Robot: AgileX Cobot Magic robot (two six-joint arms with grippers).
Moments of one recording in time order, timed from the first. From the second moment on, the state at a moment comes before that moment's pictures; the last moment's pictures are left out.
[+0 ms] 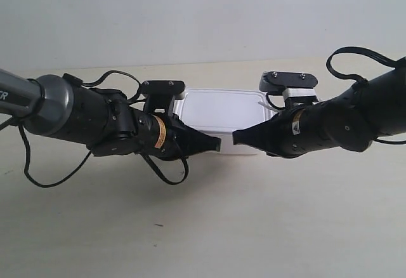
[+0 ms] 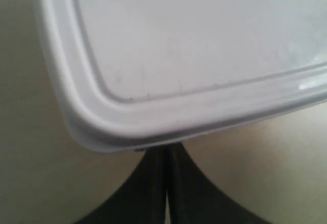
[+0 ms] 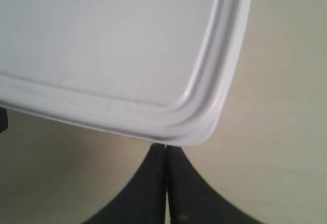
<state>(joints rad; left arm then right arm) -0.51 2.09 -1.14 0.73 -0.04 -1.10 0.43 1.86 -0.86 -0.23 -0.01 0.55</state>
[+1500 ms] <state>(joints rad) -0.44 2.18 -1.32 0.80 0.00 -1.10 0.42 2.09 -1.20 -0.23 0.09 0.55</state>
